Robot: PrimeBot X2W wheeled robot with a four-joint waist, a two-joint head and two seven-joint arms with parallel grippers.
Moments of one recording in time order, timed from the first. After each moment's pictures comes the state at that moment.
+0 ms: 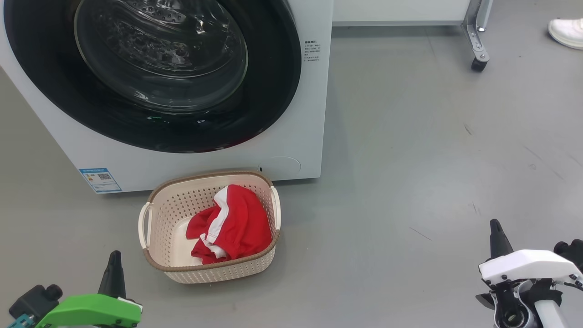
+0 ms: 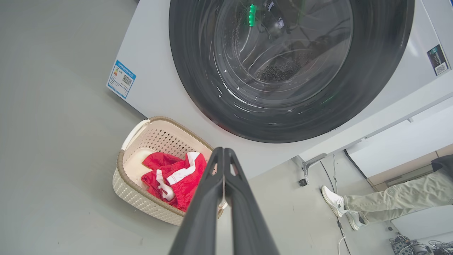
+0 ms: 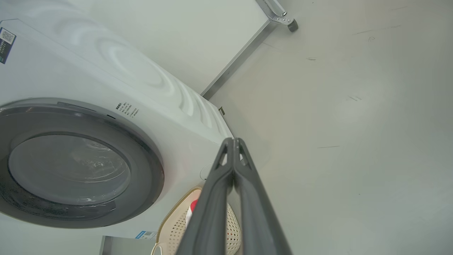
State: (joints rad) left arm -0.01 0.01 0.05 0.31 -0.94 -0.11 -0.04; right arm -0.06 -0.08 0.00 0.33 0.99 0.06 -0.05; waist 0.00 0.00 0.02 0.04
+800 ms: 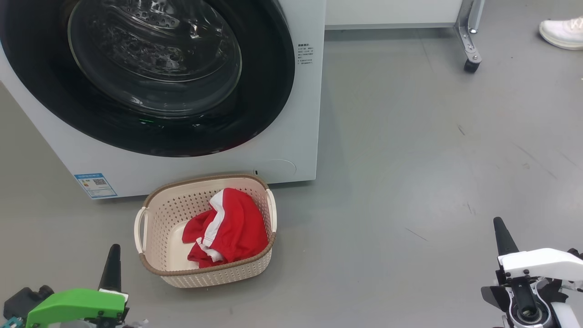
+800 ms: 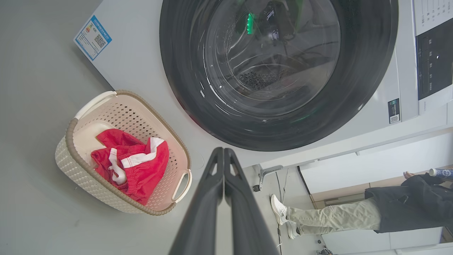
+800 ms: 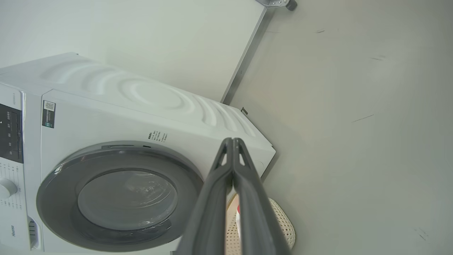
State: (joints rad) left arm -0.03 0.02 0.07 0.30 -1.25 -0.11 0.04; right arm -0.06 -0.06 -0.07 0.31 1.28 0.09 0.03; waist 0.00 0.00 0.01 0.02
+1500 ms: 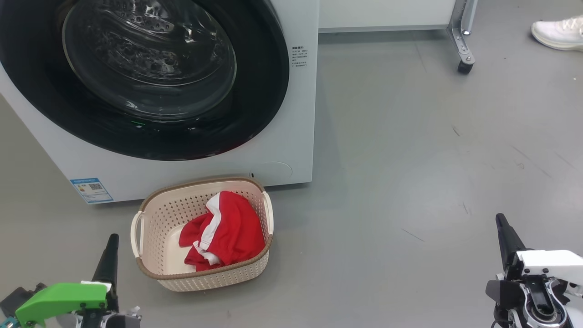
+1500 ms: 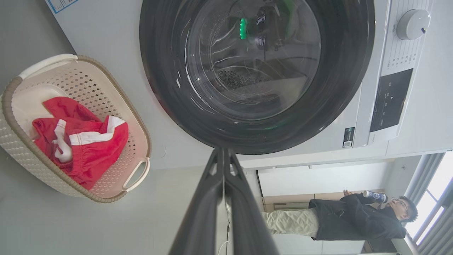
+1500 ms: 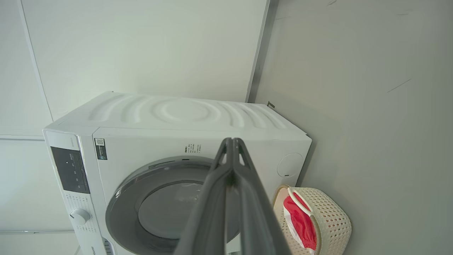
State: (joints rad) left arm -0.06 0.02 0.08 0.29 -1.50 -0.12 0.10; right arm -0.06 -0.04 -0.12 0.29 1.51 0.11 0.09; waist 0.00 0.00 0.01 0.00
